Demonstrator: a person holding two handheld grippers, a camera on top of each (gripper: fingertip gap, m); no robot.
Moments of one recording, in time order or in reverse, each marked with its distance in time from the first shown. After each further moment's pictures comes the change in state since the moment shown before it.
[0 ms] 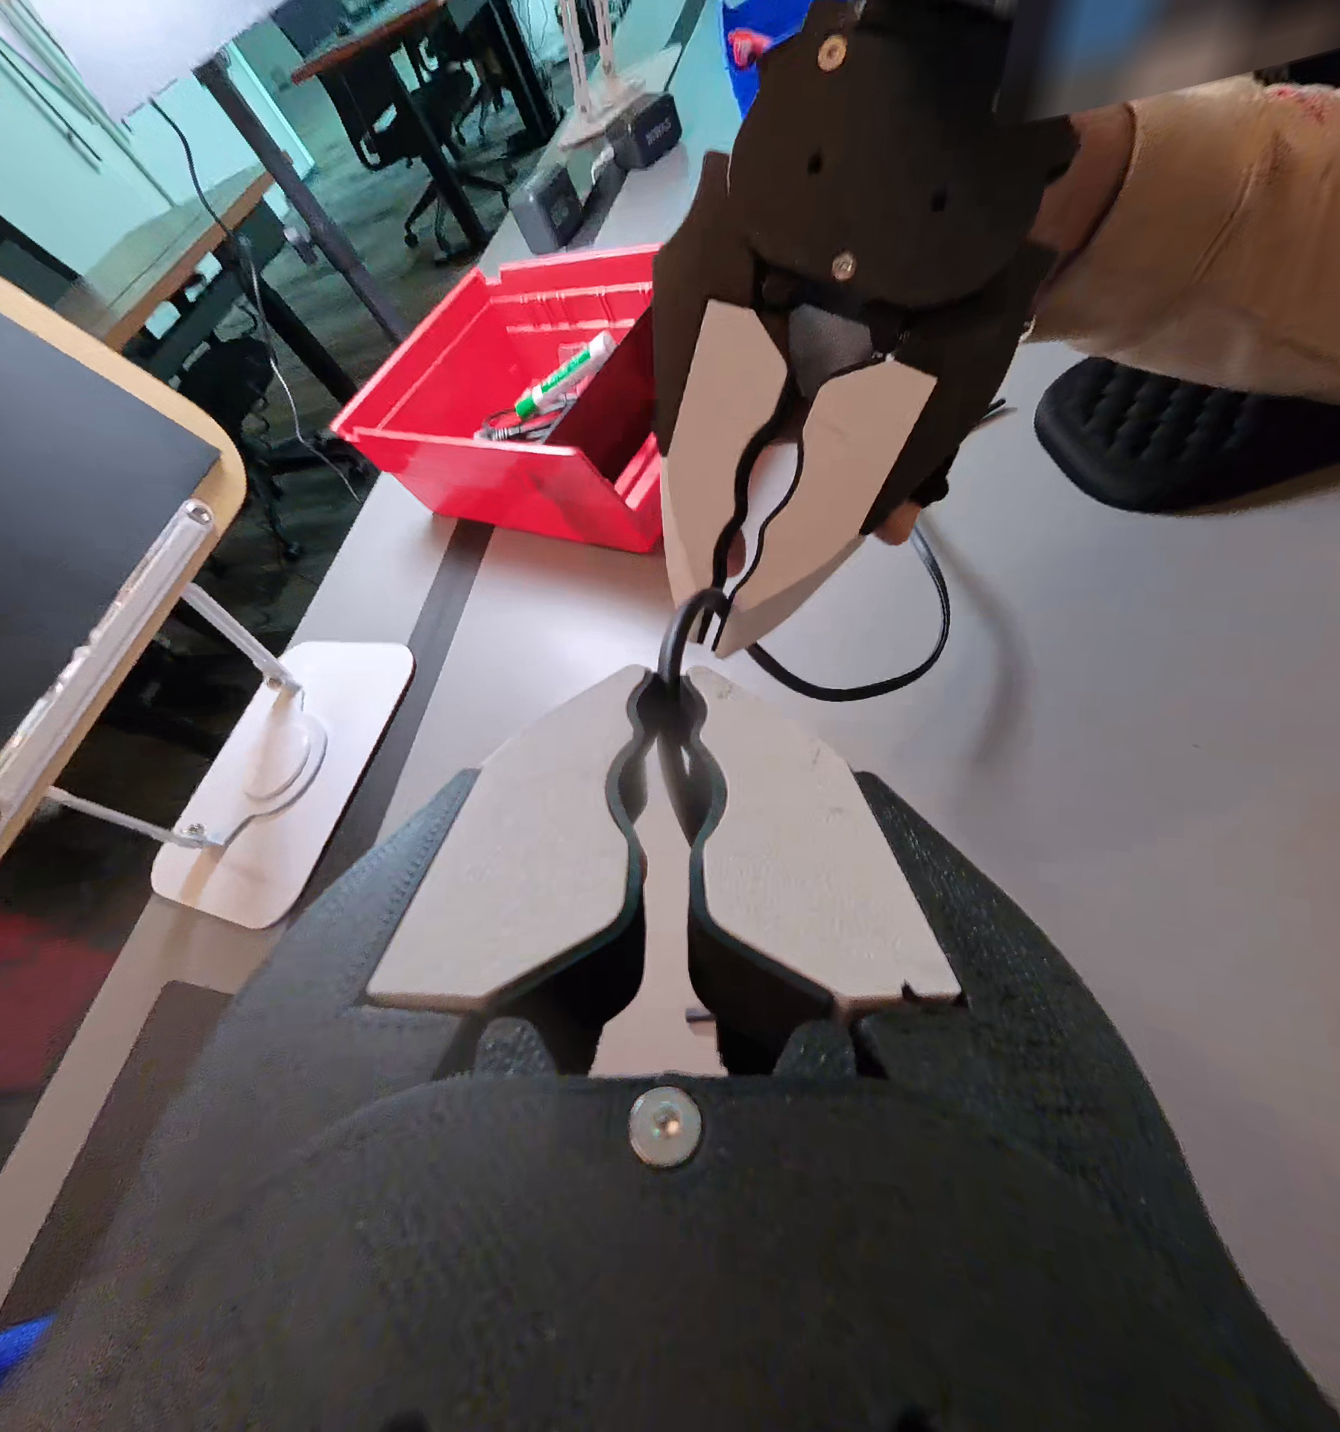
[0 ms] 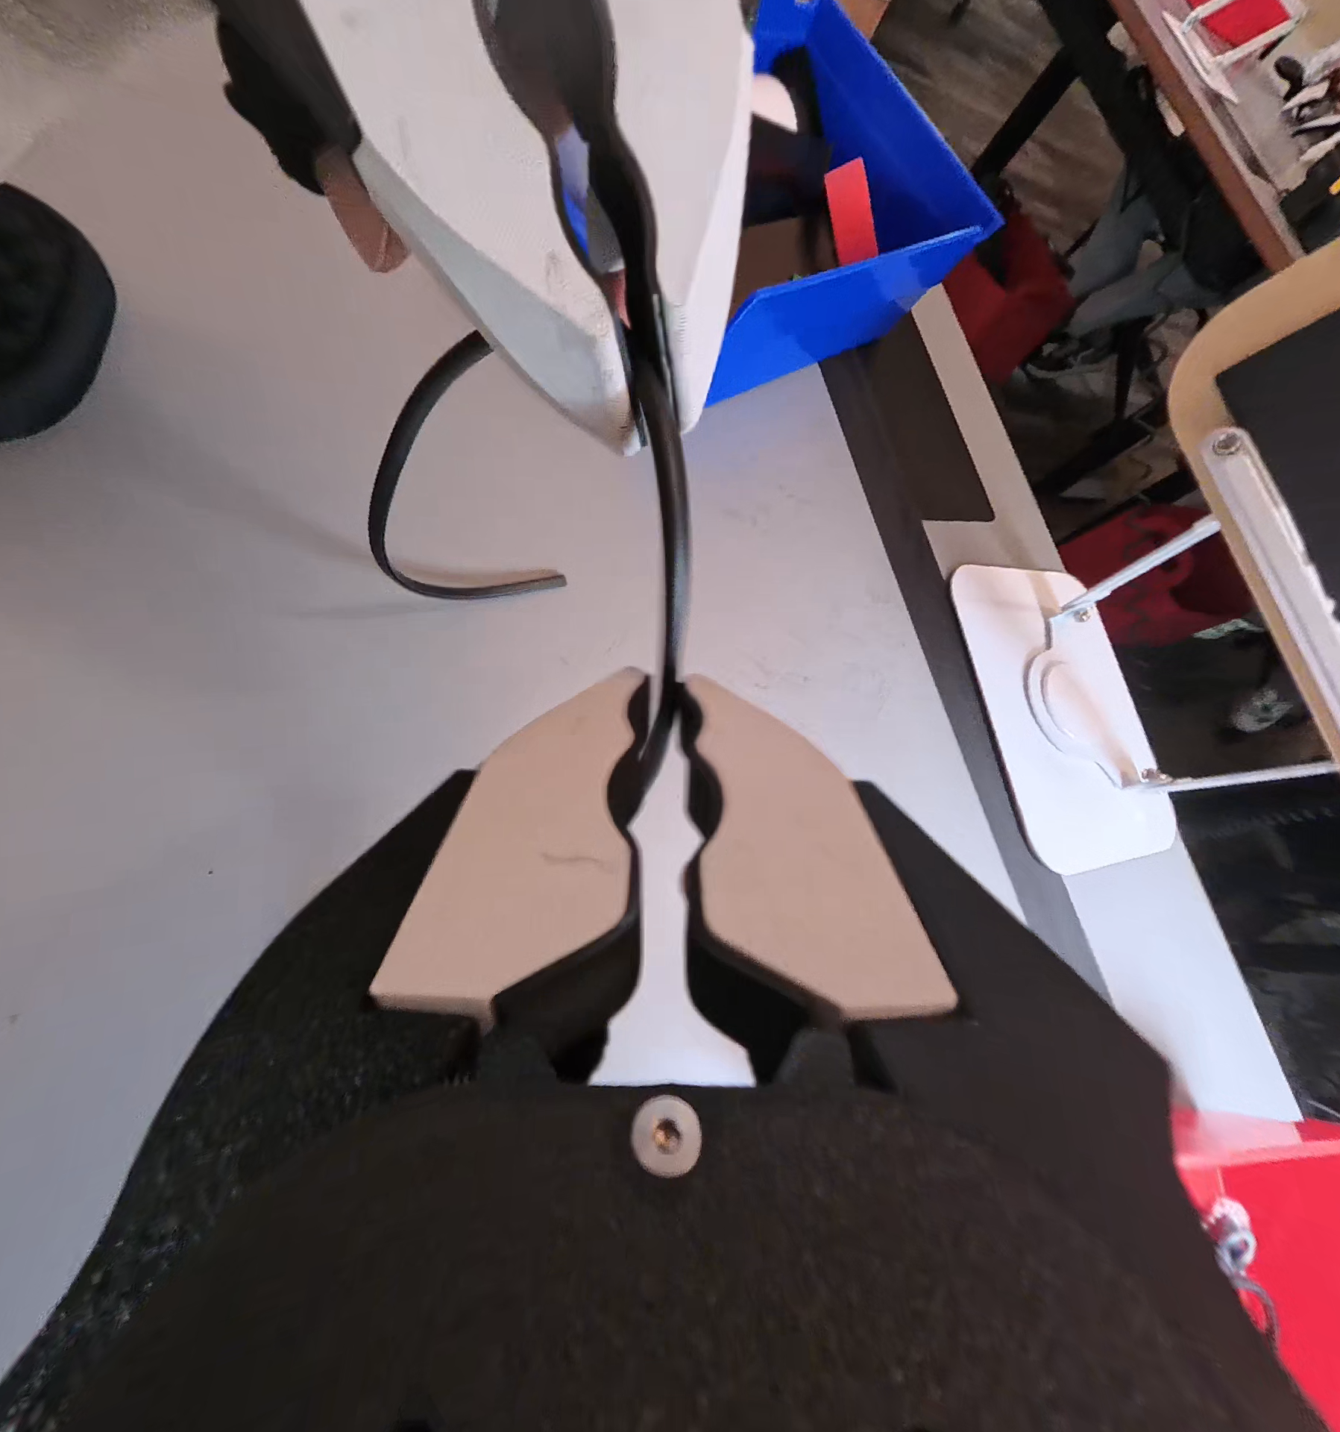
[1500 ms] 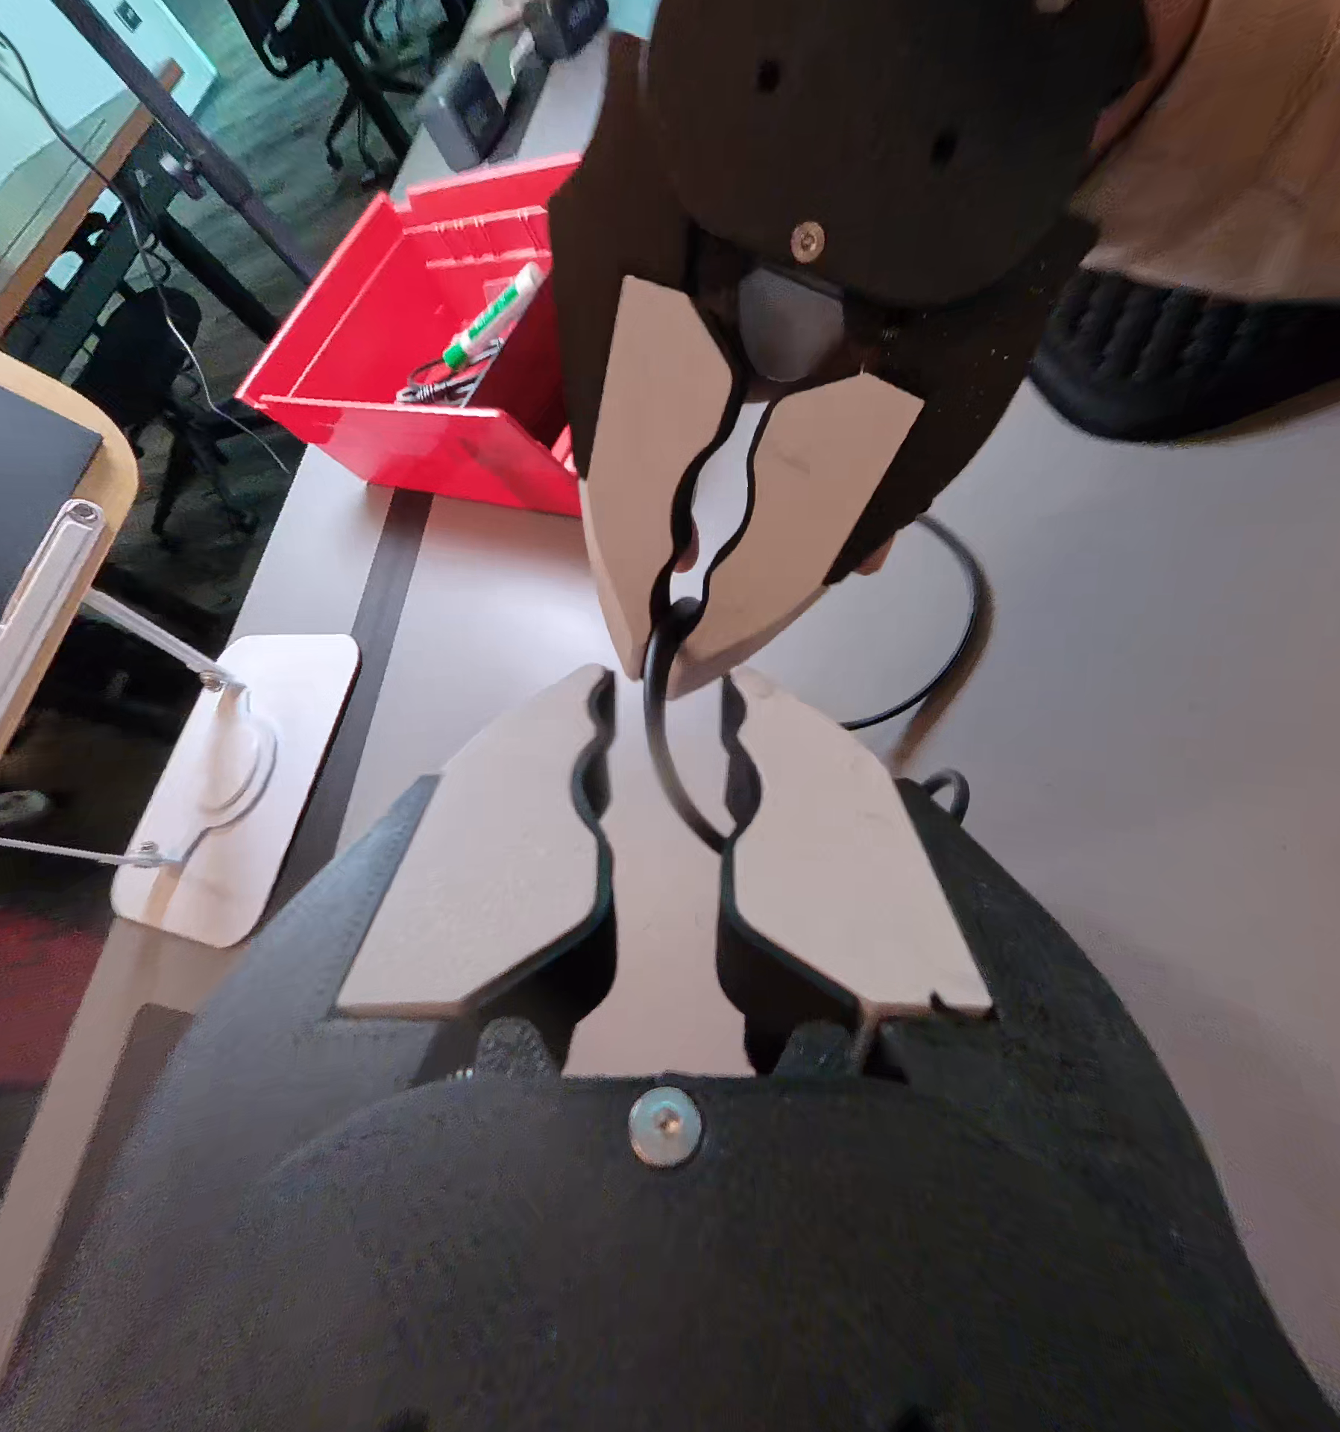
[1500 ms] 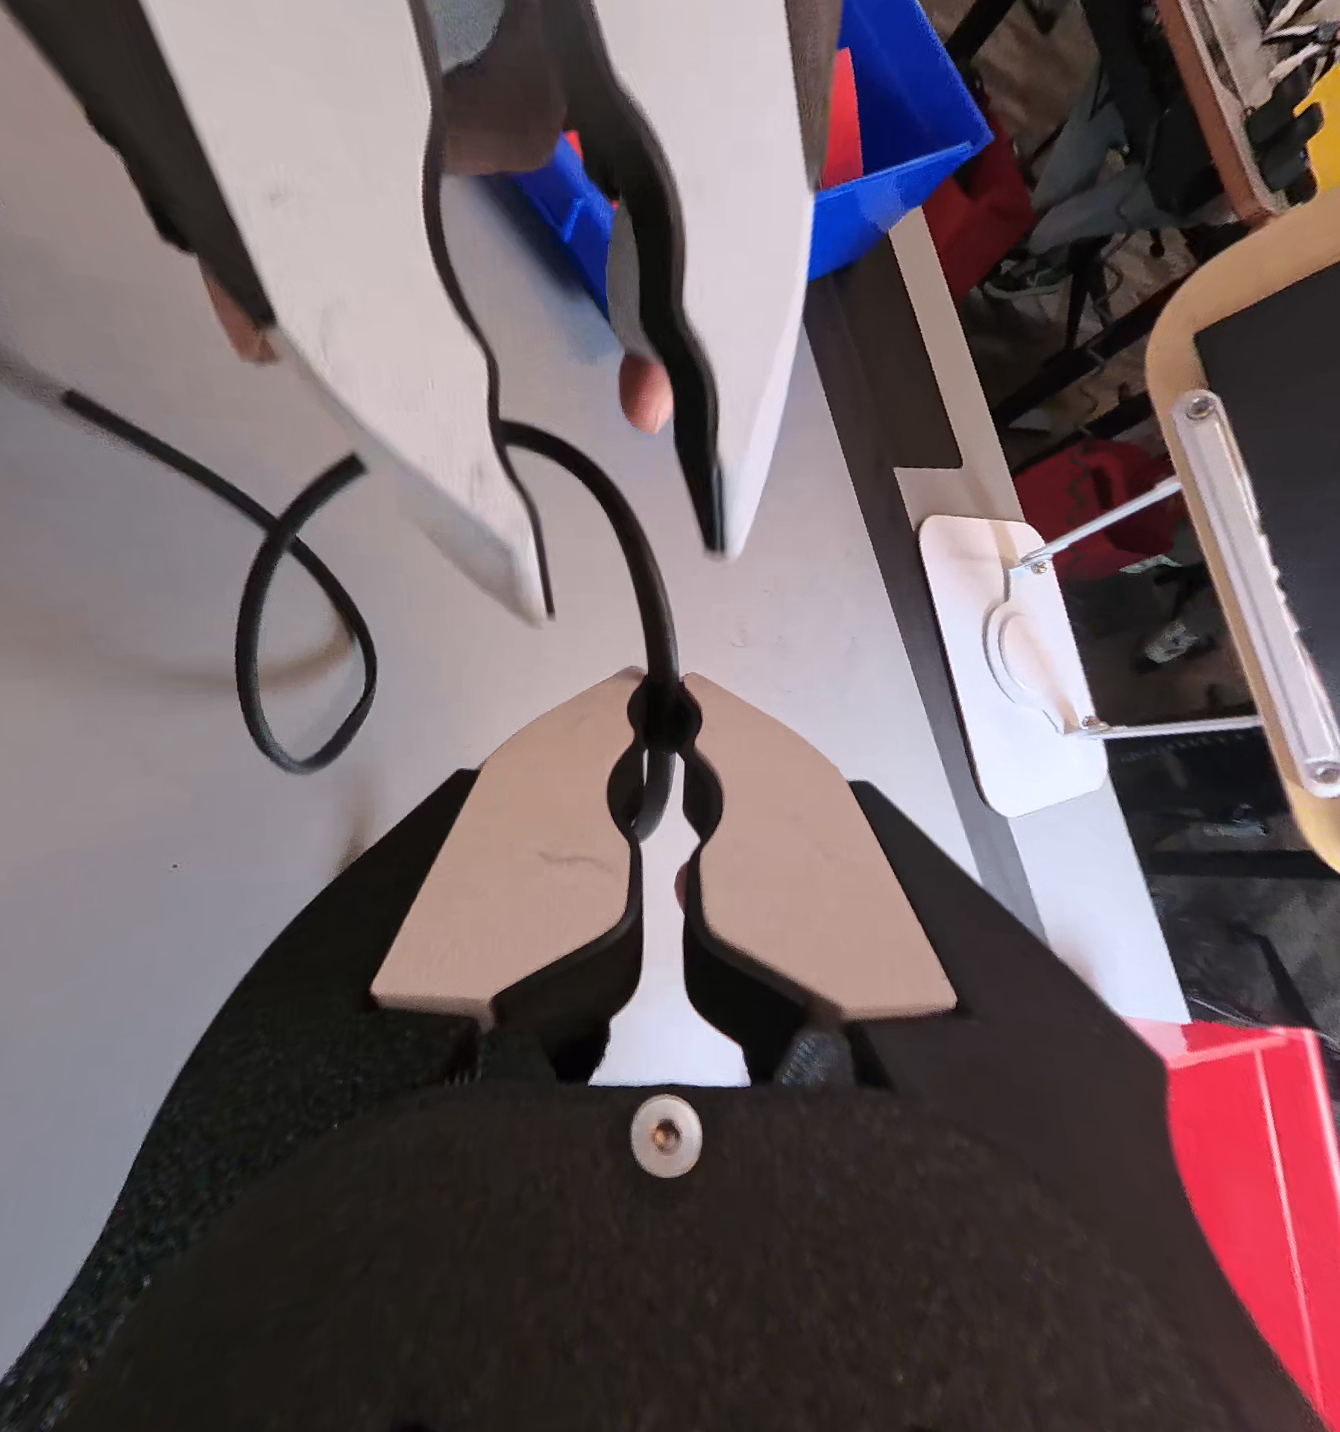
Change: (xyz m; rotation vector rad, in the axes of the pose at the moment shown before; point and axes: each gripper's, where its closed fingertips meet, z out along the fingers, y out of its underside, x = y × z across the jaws) left arm 0.019 0.009 0.023 -0.089 0.052 0.037; right arm -0.004 0.003 0.006 -0.124 0.080 -0.045
